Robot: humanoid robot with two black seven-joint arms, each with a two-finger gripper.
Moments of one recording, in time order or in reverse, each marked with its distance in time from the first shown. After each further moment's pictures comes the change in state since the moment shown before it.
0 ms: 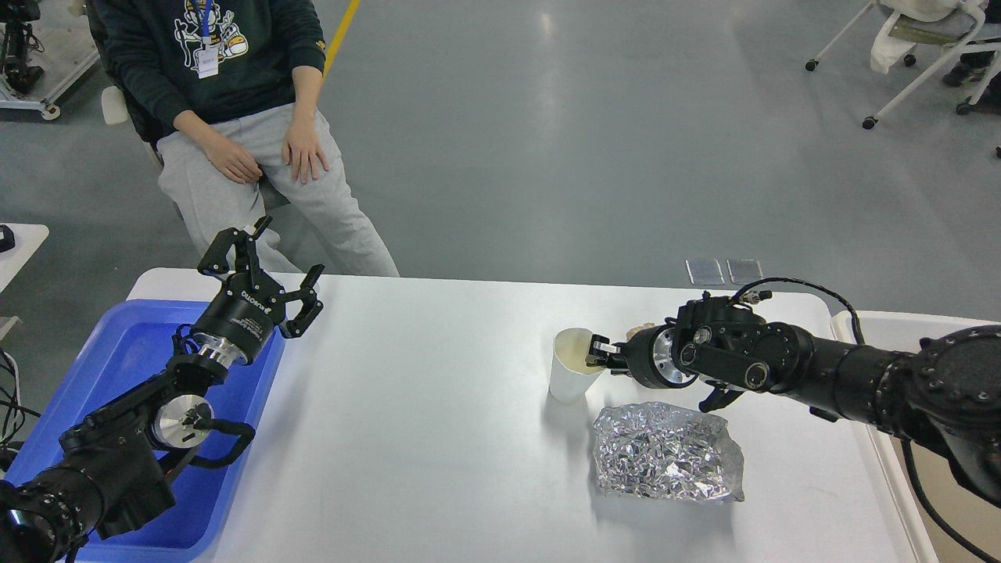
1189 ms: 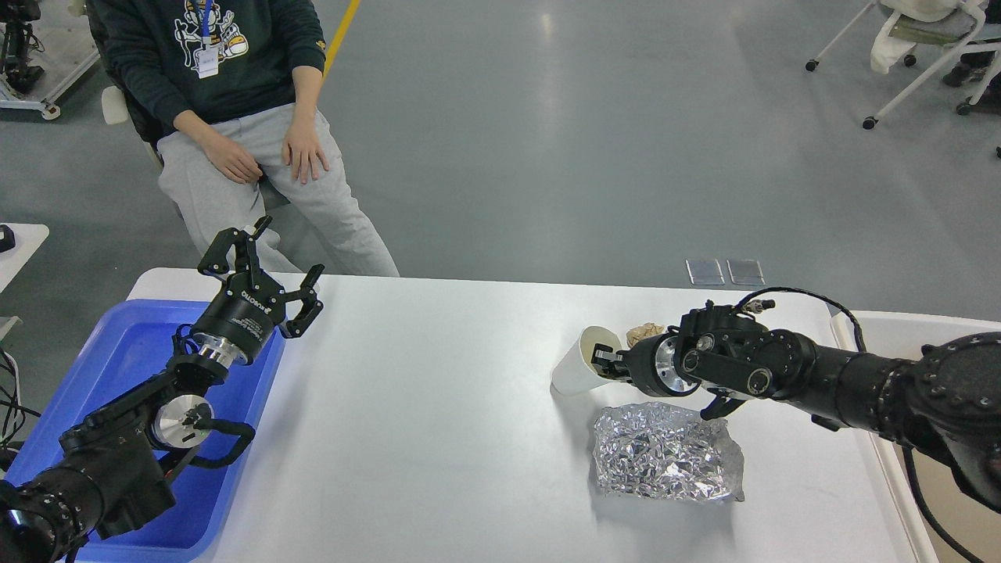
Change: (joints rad) left arm 0.000 0.000 0.000 0.000 0.000 0.000 0.000; right arm -0.021 -0.008 0.008 0.008 0.018 -0.001 0.000
